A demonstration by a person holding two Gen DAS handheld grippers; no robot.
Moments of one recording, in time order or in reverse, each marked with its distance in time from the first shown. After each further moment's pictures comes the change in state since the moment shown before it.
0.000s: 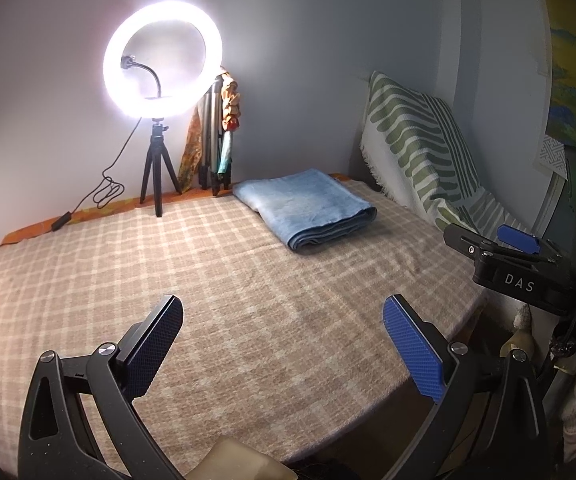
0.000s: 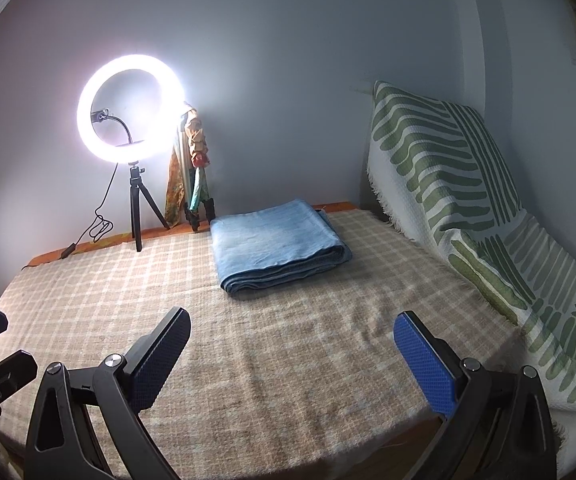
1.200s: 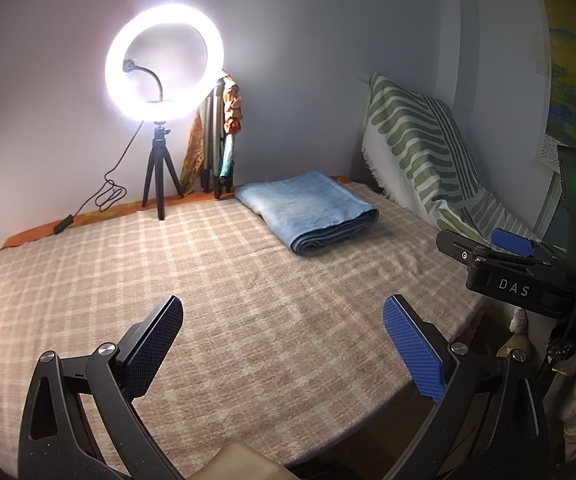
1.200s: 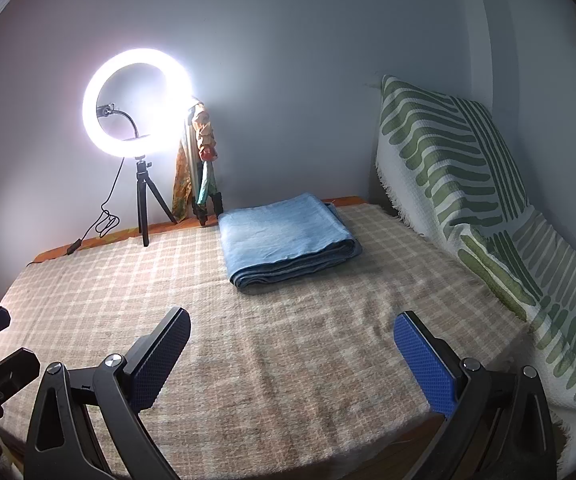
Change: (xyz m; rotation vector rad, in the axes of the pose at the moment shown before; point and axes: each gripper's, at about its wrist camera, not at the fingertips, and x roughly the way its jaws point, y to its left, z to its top) left arm -0.001 0.004 0.001 -0.008 -0.008 0.005; right arm 0.007 0.002 -0.001 -0.004 0.018 0.034
